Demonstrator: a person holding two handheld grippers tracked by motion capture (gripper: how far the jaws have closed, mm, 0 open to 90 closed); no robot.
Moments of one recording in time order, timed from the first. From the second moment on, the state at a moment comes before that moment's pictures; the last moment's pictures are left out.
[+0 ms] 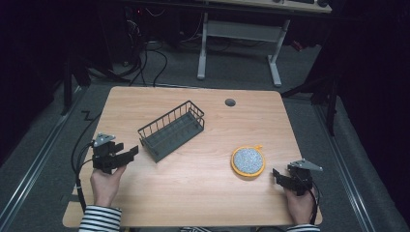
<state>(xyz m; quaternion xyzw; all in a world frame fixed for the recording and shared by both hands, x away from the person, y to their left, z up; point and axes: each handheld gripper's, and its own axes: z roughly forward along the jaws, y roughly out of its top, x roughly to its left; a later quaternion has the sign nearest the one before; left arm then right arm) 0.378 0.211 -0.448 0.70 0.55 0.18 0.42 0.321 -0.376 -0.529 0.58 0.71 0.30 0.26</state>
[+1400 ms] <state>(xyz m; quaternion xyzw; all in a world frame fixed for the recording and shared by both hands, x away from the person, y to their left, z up) 0.464 0.173 -0.433 0.75 0.55 0.20 0.31 0.321 -0.375 -0.529 0.58 0.71 0.30 0.26</state>
